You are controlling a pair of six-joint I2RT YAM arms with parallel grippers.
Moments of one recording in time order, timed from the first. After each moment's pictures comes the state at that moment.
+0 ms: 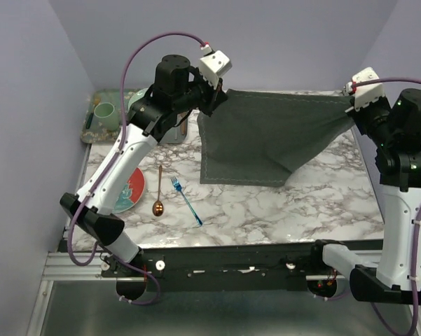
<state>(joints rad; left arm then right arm) -0.57 1.62 1.94 -0.57 0.34 0.12 -0.08 1.08 1.61 -0.80 -0.09 -0.70</state>
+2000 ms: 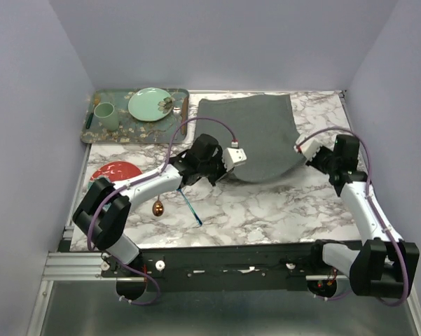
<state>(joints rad) -0.71 1.57 1.04 -0.10 0.35 0.35 -0.09 1.13 0.79 -0.24 -0.24 -1.03</state>
